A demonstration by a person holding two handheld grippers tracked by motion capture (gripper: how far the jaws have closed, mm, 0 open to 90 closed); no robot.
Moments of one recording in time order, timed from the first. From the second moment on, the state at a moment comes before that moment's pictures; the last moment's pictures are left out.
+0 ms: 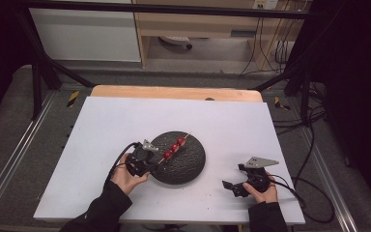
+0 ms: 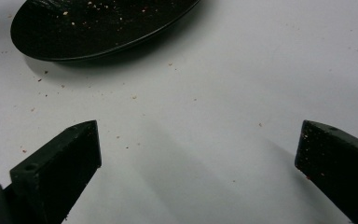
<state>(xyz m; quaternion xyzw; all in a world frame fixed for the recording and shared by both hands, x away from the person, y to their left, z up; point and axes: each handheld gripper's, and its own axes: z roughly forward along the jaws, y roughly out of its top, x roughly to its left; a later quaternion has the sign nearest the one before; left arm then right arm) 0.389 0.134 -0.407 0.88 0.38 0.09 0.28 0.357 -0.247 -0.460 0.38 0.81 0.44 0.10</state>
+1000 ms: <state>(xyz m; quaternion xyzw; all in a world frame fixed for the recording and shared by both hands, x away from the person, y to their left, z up) 0.382 0.140 -0.405 0.88 0.35 0.10 0.30 0.356 -0.246 -0.461 0.39 0.80 0.44 0.10</state>
